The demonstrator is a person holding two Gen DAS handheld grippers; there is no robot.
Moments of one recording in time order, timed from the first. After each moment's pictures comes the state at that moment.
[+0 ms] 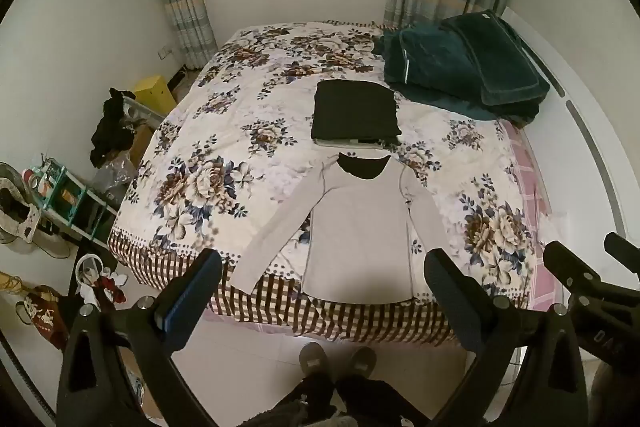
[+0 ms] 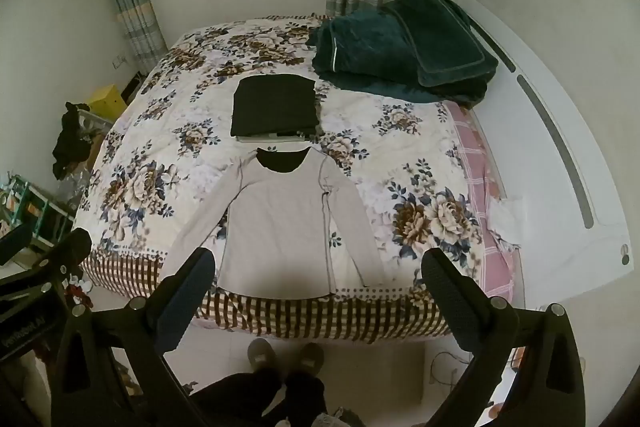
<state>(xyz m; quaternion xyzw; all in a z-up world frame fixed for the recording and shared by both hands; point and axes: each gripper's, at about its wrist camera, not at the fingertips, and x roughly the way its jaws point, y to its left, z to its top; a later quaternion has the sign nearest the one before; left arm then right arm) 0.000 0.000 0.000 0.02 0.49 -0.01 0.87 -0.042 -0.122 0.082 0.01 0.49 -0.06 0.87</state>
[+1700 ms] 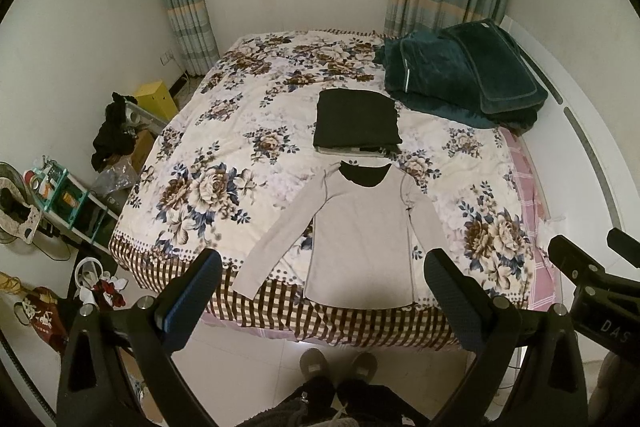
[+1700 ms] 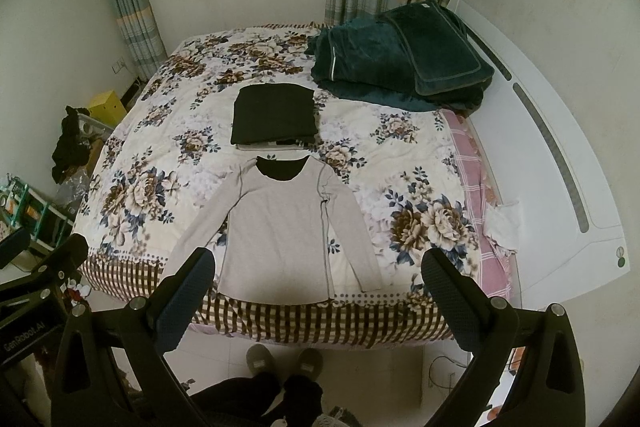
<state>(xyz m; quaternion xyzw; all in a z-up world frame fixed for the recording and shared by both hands) 0.011 0.003 0.011 0.01 0.48 -0.01 0.88 -0.042 -0.122 0.092 0.01 0.49 -0.07 0.87</state>
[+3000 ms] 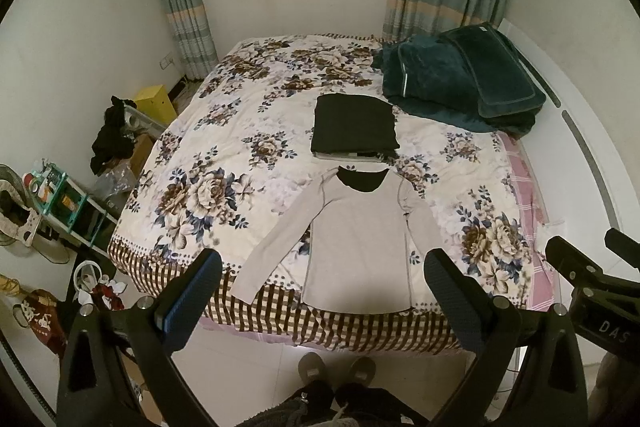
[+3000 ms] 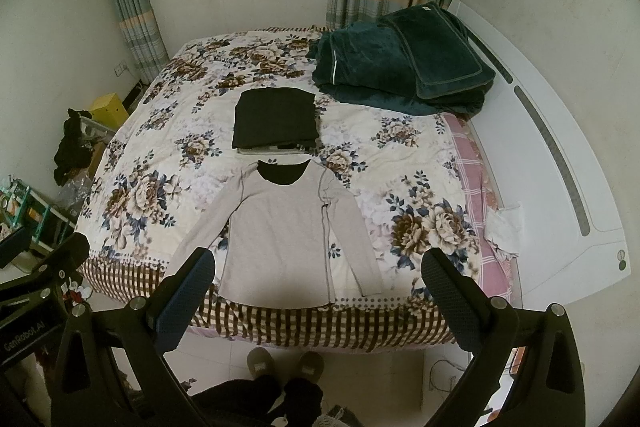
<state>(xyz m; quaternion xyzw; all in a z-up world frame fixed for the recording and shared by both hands) 0.026 0.000 0.033 0.01 0.48 -0.02 0.88 -0.039 -0.119 0.097 0.01 0.48 -0.06 0.87</state>
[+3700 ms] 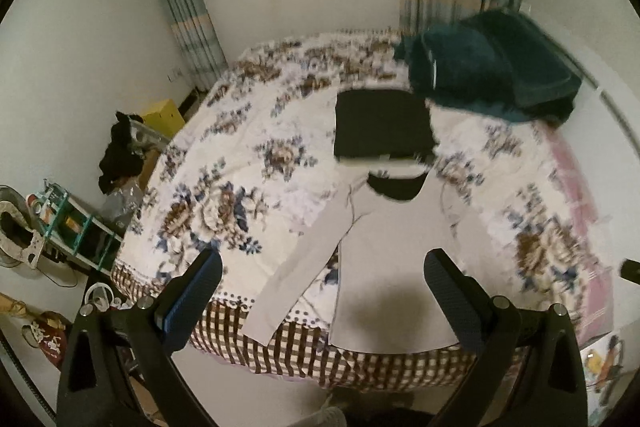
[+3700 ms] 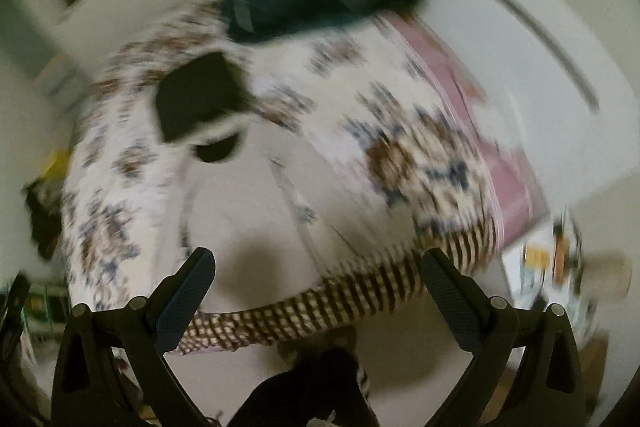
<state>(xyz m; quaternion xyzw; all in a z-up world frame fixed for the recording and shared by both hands) 0.112 -0.004 -0.116 0.06 0.46 0.02 0.89 0.043 -0.272 -0.087 0.21 0.58 -0.21 0.76</state>
